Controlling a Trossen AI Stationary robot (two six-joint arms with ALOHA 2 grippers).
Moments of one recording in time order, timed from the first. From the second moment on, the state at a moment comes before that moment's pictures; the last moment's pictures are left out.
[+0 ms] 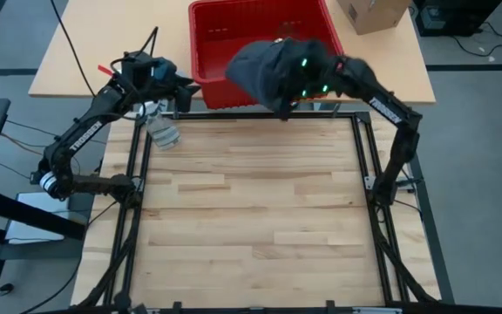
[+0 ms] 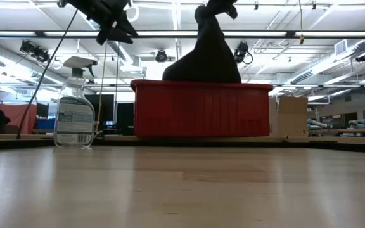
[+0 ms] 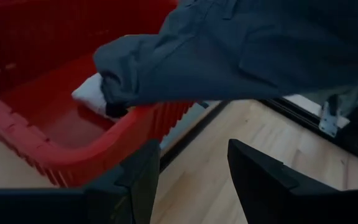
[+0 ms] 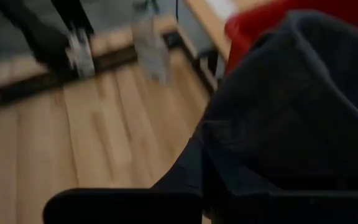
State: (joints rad) left arm 0.90 1.17 1.30 -0.51 0.29 -0.04; right arm -0.44 1.78 2.24 -1.14 -0.08 0.00
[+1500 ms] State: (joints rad) left arm 0.58 1.18 1.15 -0.59 0.32 -0.32; right arm 0.18 1.24 1.07 -1.17 0.18 1.41
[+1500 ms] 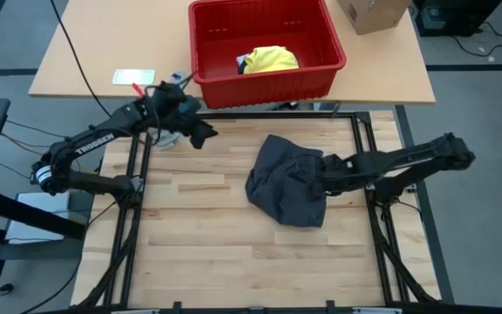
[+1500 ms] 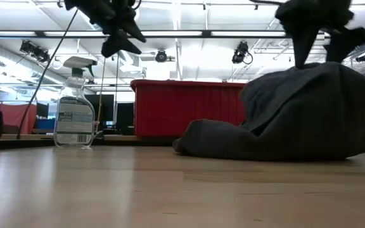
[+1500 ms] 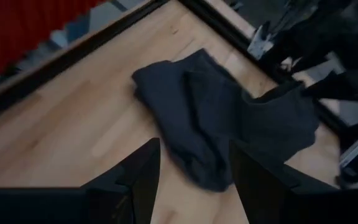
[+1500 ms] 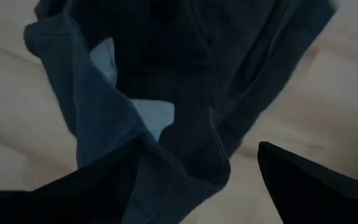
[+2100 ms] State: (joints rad) left arm 0.26 1.18 0.83 -0.32 0.04 -0.78; right arm 0.15 1.25 0.60 -0.36 0.05 1.28
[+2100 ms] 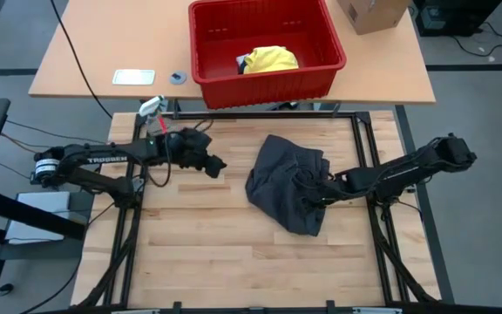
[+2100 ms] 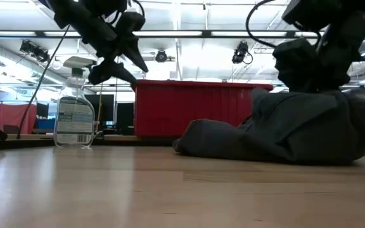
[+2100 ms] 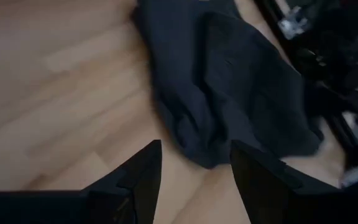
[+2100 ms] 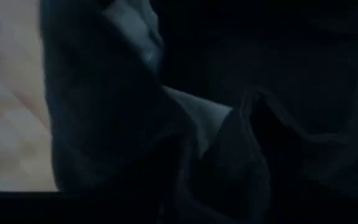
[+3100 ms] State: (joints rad) left arm 0.34 0.97 0.83 -0.33 0.12 -0.53; right arm -0.10 1.44 1.42 -0.49 -0.20 0.28
